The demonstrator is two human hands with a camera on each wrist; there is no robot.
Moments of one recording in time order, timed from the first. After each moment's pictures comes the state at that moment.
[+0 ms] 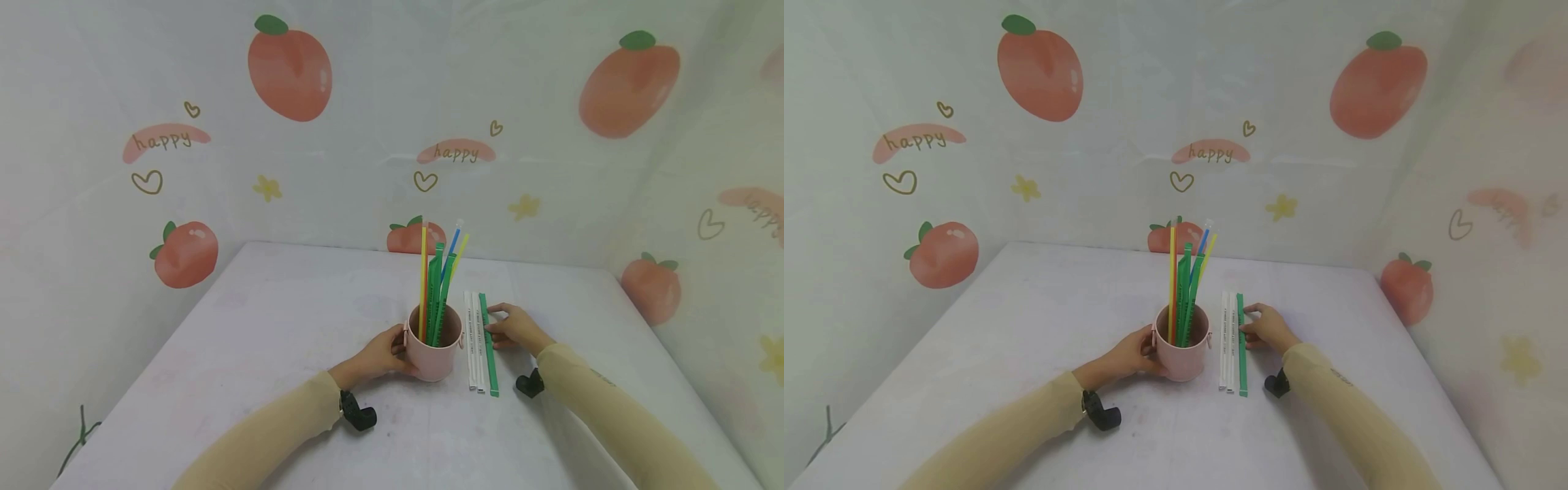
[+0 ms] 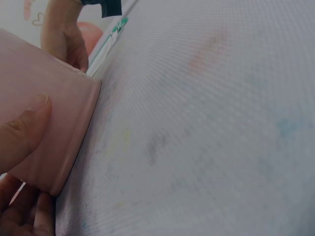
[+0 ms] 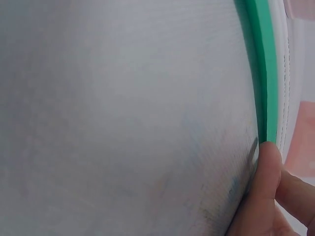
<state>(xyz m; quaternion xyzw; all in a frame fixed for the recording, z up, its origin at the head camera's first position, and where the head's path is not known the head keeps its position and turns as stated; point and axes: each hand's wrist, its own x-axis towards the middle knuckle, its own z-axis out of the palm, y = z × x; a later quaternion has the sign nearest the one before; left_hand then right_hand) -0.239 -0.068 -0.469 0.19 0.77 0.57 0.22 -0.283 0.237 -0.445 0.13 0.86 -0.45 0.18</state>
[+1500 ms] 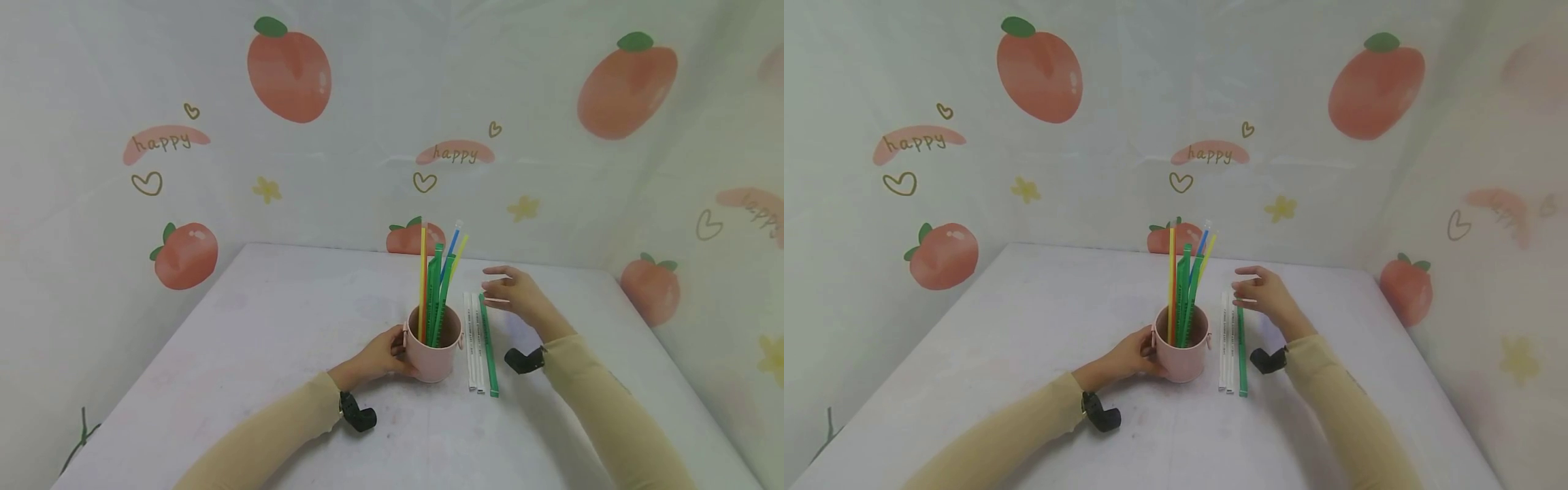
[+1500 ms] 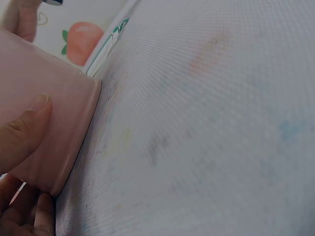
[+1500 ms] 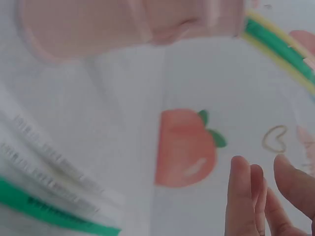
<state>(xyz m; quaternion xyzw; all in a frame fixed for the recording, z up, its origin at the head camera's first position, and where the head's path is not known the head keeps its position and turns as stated) -0.241 -0.067 -0.475 0.18 0.76 0.58 0.22 -0.280 0.231 -0.372 -0.01 0.79 -0.60 0.10</state>
